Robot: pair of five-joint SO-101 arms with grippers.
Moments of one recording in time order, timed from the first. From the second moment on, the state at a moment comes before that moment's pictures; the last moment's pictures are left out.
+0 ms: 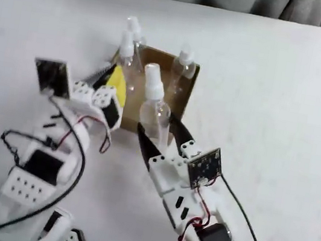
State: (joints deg) left arm 11.9 -61.2 64.1 19.6 22.5; right arm -35.2 -102.7 92.5 22.8 0.4
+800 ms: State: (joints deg) left arm 19.5 -41.1 49.2 19.2 22.8; right arm -37.4 -102.7 92.5 24.9 0.2
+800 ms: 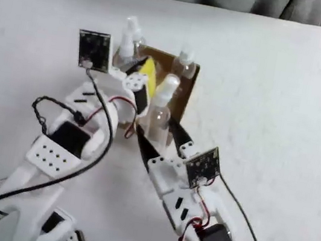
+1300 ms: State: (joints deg) left arm 15.3 -46.4 48.6 19.2 22.7; right arm -37.6 -102.7 92.5 24.9 0.2
